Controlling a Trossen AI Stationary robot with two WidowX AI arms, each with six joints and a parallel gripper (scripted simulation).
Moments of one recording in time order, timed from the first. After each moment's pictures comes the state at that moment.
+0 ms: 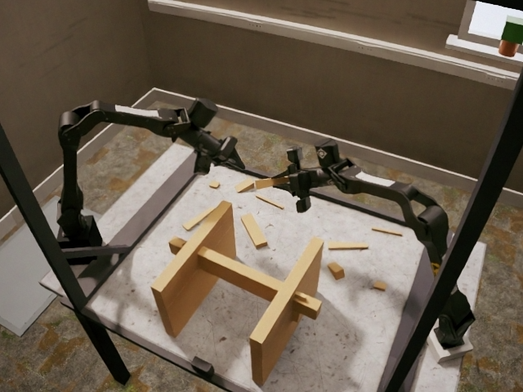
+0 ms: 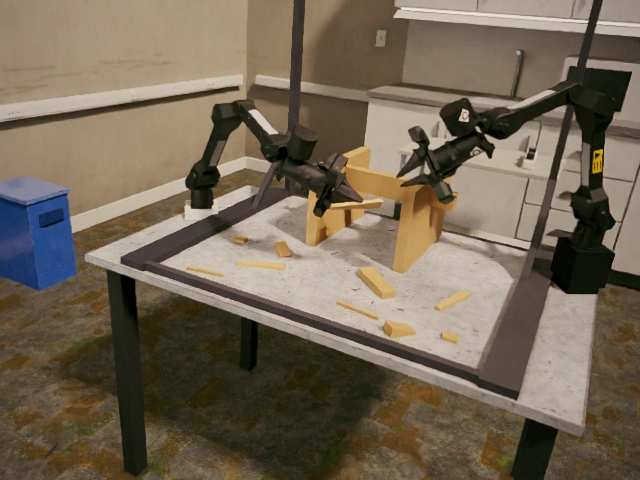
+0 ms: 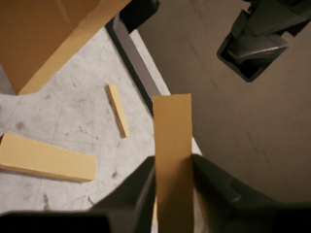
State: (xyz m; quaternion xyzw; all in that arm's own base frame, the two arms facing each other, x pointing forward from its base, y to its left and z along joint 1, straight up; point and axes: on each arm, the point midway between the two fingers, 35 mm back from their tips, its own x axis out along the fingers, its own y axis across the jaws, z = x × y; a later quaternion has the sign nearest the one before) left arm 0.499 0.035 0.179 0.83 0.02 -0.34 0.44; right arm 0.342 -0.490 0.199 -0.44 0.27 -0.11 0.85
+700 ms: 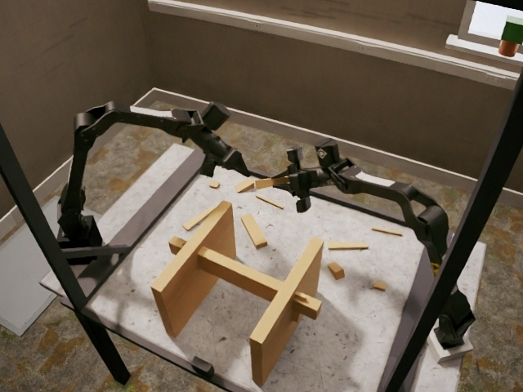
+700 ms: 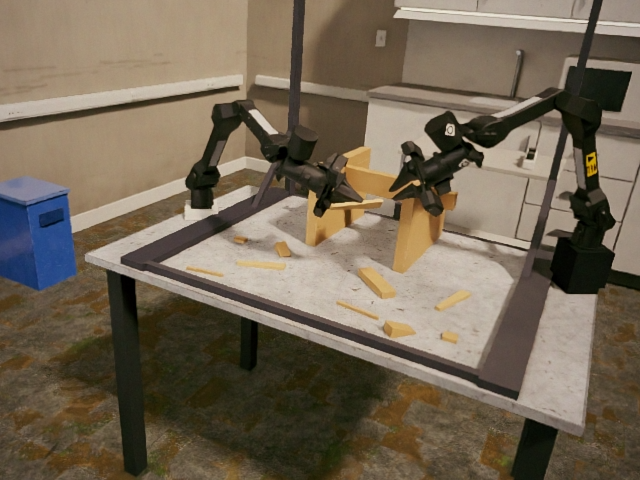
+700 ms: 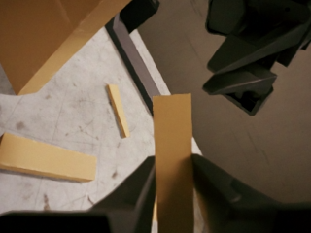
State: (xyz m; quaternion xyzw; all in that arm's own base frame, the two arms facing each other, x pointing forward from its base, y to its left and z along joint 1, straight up) left arm 0.516 0.044 0.149 0.86 -0.04 -0.39 0.32; right arm 0.342 -0.490 0.199 -0.44 0.27 -0.11 0.85
